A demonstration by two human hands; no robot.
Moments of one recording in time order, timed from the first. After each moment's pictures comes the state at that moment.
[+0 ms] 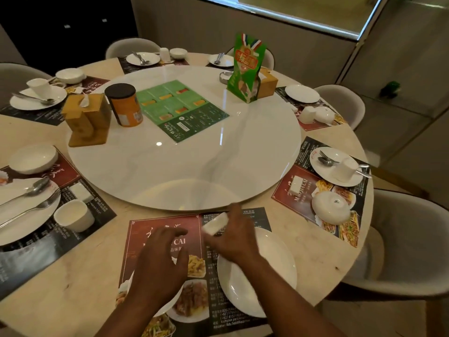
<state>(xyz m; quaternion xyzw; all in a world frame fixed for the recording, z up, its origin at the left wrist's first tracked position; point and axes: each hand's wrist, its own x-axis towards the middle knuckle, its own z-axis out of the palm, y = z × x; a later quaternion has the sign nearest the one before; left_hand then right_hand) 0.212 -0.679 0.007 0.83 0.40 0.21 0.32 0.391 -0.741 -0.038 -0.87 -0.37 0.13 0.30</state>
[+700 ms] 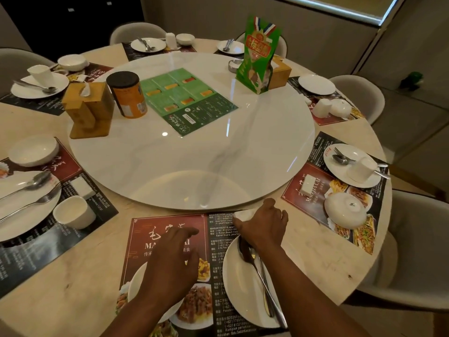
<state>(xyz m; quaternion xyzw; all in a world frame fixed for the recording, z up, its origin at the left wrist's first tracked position) 0.229 -0.667 -0.013 0.85 0.38 0.16 0.32 0.454 -0.729 -0.069 -0.96 -0.24 0.04 0.16</state>
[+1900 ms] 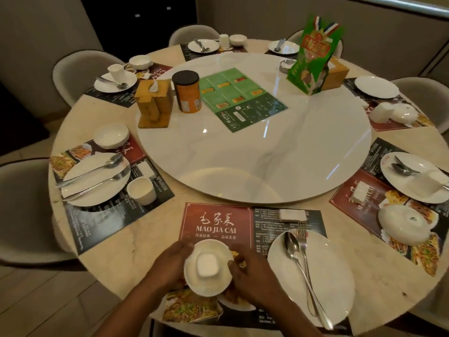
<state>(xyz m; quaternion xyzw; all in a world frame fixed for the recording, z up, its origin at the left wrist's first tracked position) 0.132 -0.639 -0.029 0.49 0.62 0.06 0.61 0.304 -0.757 -0.054 -0.77 -0.43 0.37 0.28</state>
